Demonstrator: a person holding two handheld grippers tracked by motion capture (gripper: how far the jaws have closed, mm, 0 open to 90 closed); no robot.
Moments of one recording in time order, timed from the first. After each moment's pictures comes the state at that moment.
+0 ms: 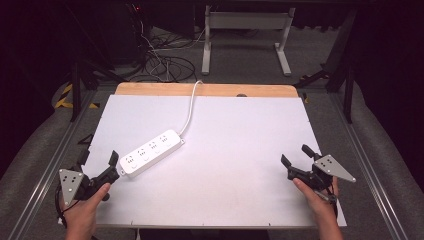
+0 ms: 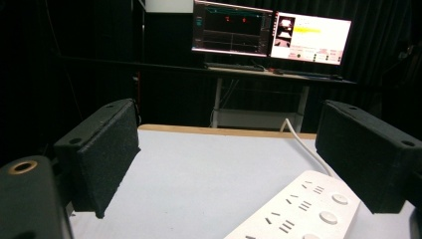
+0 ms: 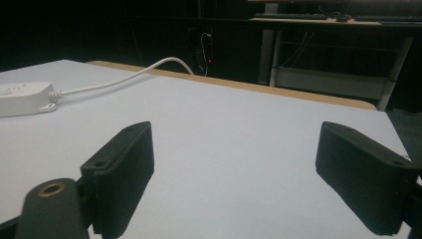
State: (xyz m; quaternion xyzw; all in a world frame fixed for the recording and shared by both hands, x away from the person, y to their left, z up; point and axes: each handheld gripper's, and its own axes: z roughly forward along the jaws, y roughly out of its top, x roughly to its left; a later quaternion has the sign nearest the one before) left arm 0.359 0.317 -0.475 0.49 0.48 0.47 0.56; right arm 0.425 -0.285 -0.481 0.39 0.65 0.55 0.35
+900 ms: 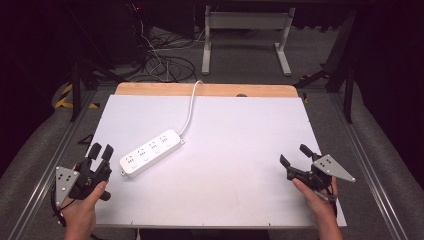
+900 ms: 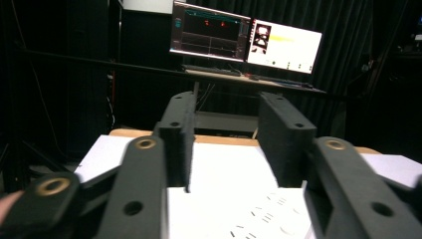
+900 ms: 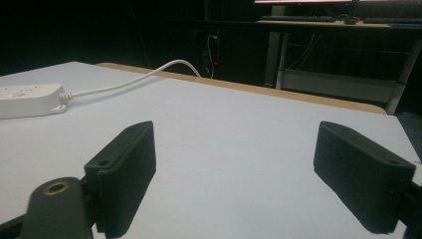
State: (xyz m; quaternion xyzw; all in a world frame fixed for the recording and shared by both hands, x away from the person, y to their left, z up) left arm 0.355 0.315 -0.454 0.49 0.47 0.43 0.60; right arm 0.425 -0.283 -0.480 0.38 0.66 0.56 0.34
